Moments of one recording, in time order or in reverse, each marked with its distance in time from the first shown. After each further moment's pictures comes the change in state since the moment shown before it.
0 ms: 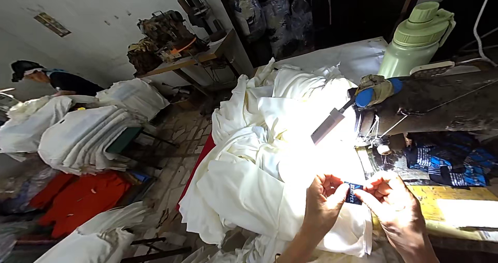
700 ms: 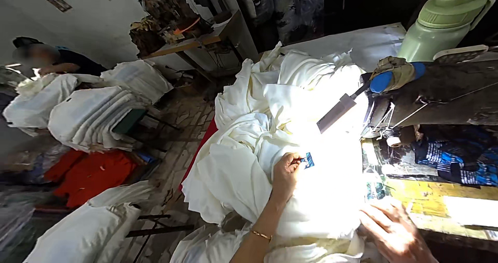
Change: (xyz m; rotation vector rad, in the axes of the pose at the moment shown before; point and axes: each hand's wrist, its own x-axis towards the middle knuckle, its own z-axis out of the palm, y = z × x) left_hand 0.016 -0.046 -0.088 0.383 0.149 -0.067; right_hand -0.041 0.039 -0.051 -0.833 -0.441 -0.779
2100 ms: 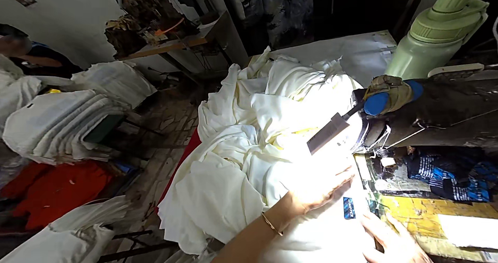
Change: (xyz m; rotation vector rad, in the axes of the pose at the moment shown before) left_hand 0.047 0.016 0.072 0.520 -0.704 0.730; right_hand 0.031 -0.005 -0.058 0.259 -0.685 0.329
